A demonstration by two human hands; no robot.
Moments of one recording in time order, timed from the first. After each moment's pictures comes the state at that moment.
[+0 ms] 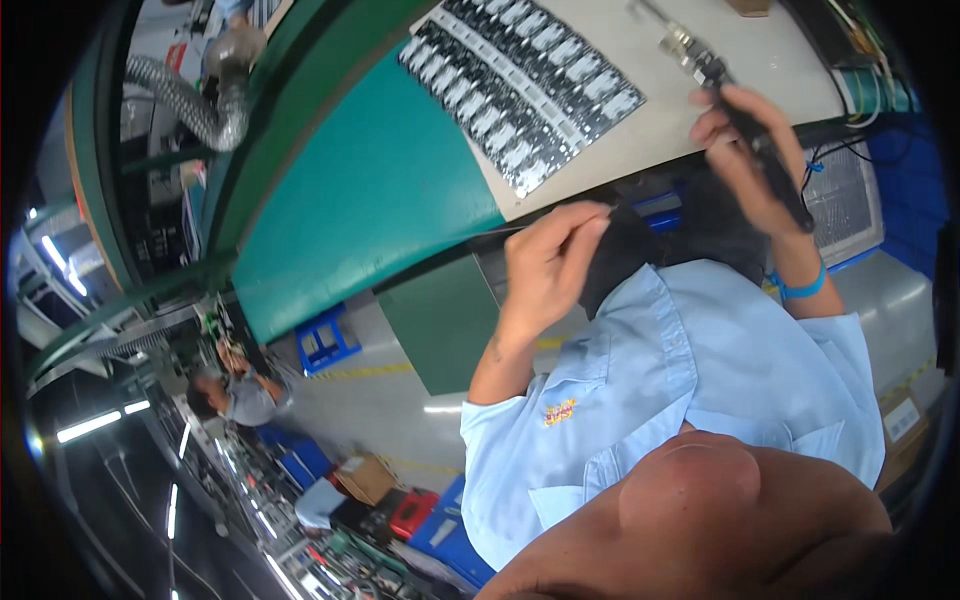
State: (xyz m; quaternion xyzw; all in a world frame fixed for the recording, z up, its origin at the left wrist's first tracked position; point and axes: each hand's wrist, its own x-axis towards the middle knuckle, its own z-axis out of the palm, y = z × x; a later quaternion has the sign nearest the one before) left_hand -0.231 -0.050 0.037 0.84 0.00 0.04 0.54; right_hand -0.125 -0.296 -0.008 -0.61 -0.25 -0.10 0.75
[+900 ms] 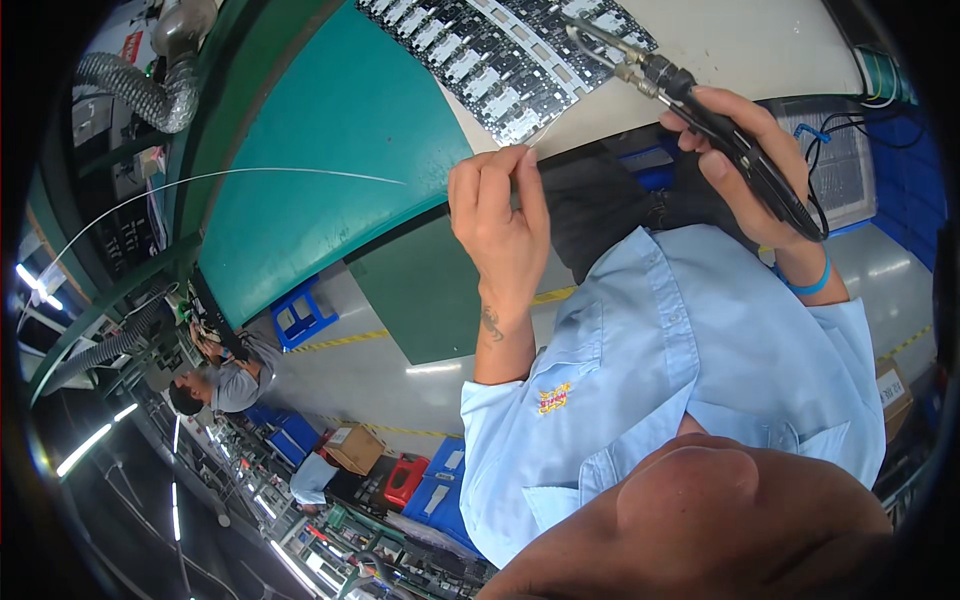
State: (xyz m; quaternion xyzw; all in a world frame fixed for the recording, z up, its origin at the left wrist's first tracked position) left_hand -0.233 -0.030 0.003 0.92 0.07 0.24 0.31; right_hand -0.150 -0.287 0.005 -0.69 -0.30 0.01 0.65
